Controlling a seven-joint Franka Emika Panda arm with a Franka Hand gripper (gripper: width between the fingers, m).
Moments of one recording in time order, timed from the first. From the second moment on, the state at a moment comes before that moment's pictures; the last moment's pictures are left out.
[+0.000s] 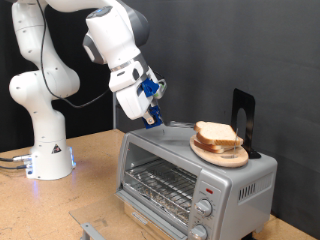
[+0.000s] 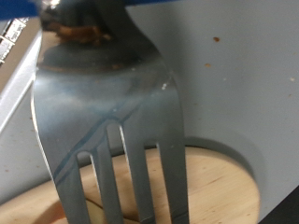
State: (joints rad) arm 0.26 -0.33 -0.11 -2.51 0.52 2.45 -0.06
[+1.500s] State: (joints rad) arm 0.24 -0.16 -0.10 -2.38 0.50 2.49 -0.01
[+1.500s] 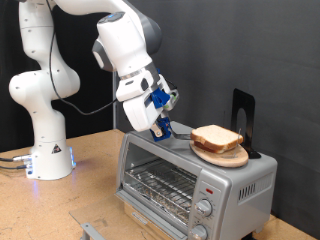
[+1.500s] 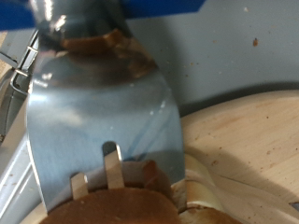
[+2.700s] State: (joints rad) arm 0.24 -0.06 -0.07 -2.26 0.46 2.52 0.11
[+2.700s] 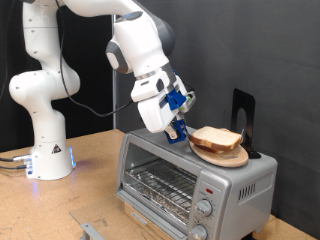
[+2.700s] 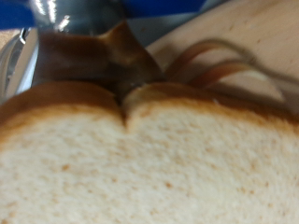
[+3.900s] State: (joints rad) arm 0.24 -0.32 -0.10 -2.45 0.72 2.47 -0.23
